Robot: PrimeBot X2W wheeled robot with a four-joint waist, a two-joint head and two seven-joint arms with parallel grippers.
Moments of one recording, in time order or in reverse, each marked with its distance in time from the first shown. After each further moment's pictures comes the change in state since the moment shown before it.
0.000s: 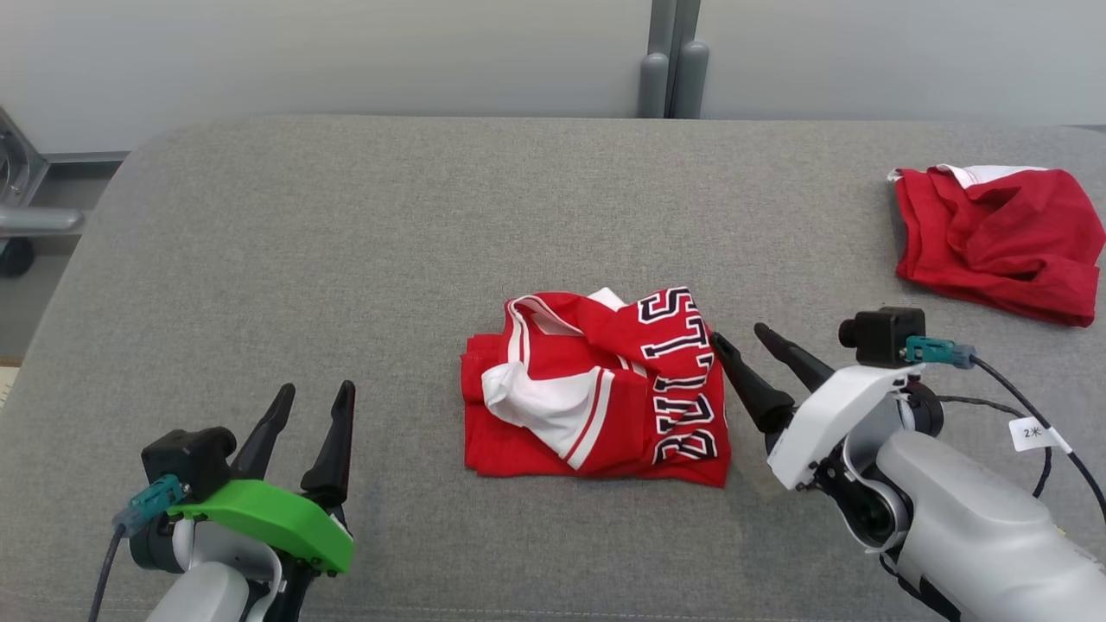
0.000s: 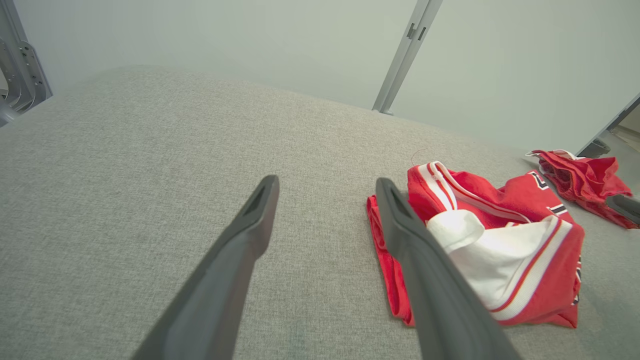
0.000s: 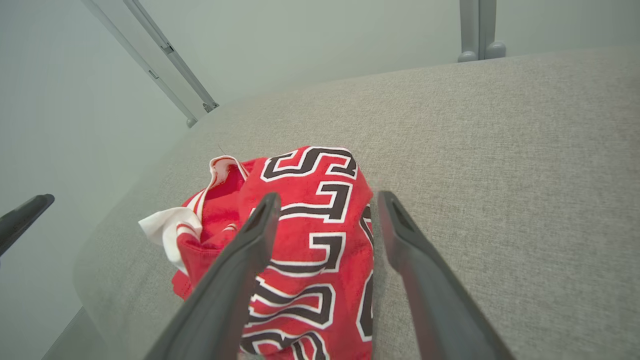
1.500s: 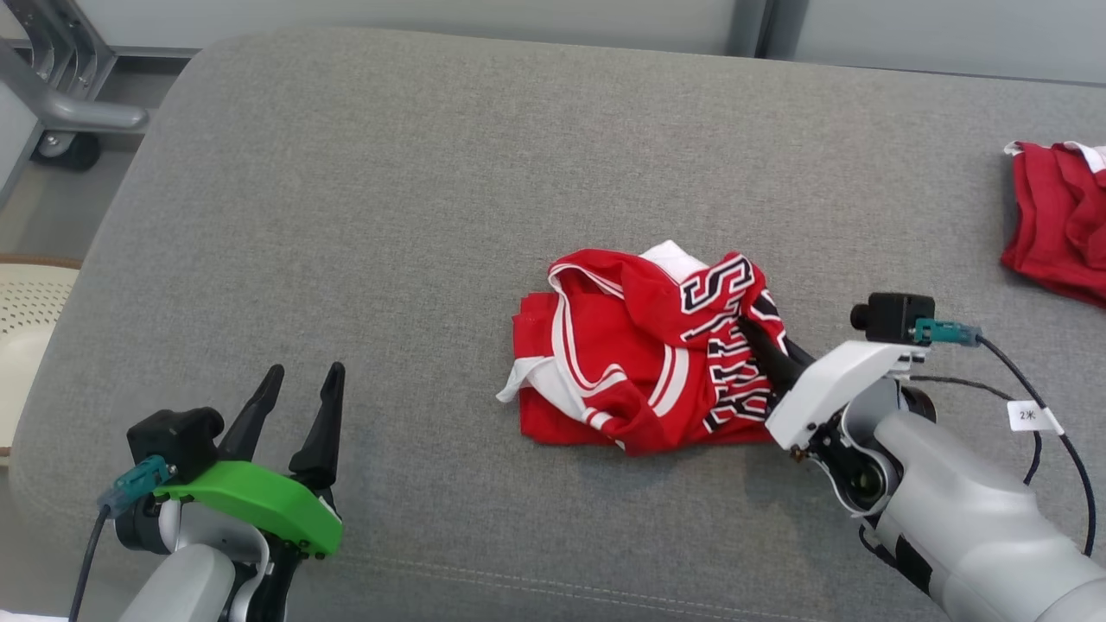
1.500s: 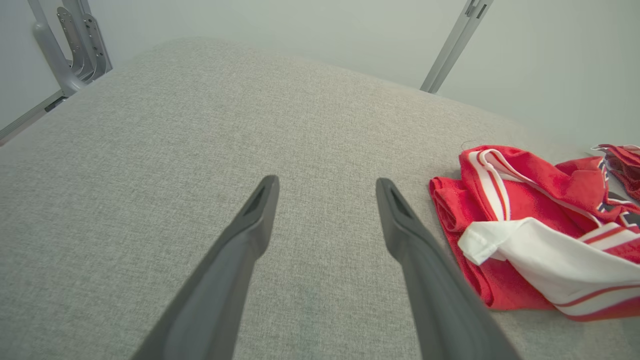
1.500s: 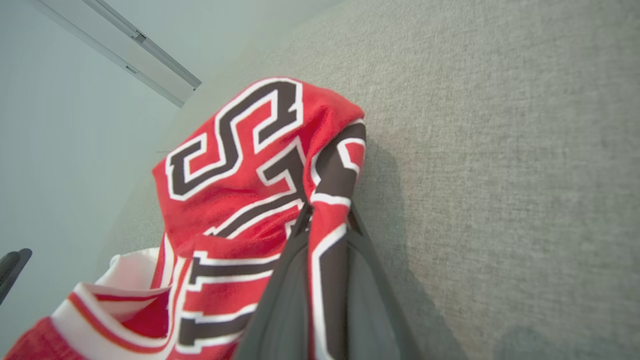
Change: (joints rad) left arm -0.029 0.015 0.010 -0.003 0.003 -0.009 0.019; right arm -0.043 0.104 -0.075 0.219 0.110 0.053 0.047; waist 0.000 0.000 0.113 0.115
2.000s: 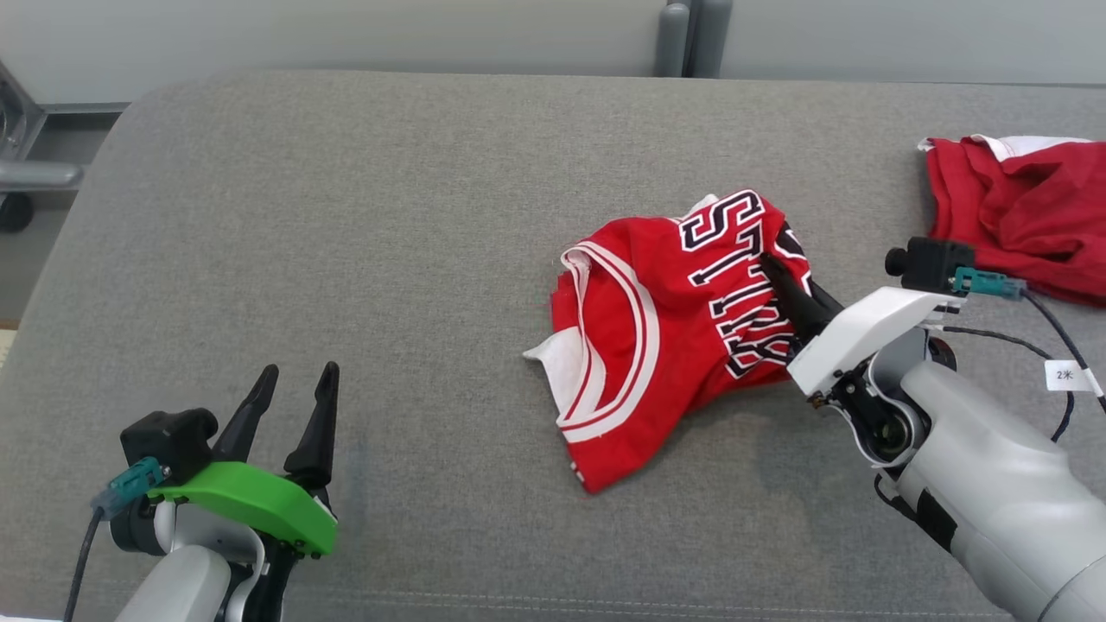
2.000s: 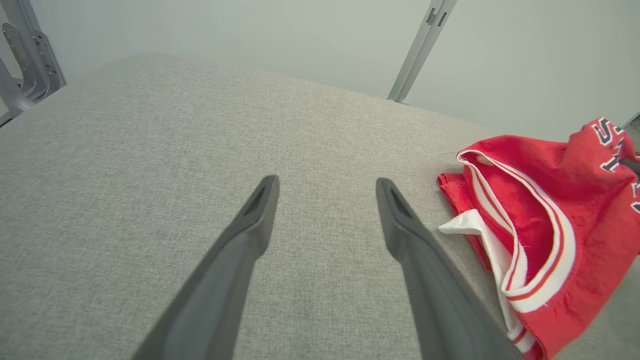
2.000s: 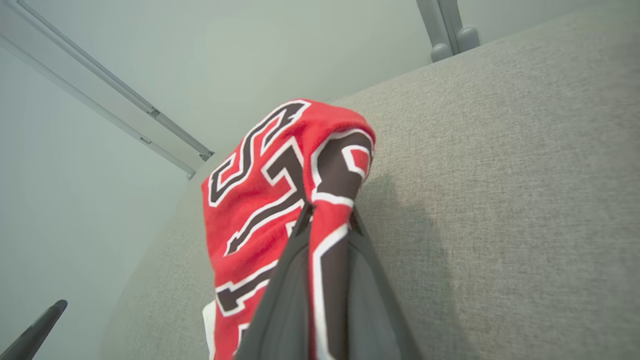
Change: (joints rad) left arm 0.006 0.000 0.012 -0.001 0.000 0.000 -0.001; right arm -0.057 -0.032 -0.045 -0.057 0.040 0.009 -0.011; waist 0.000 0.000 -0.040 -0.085
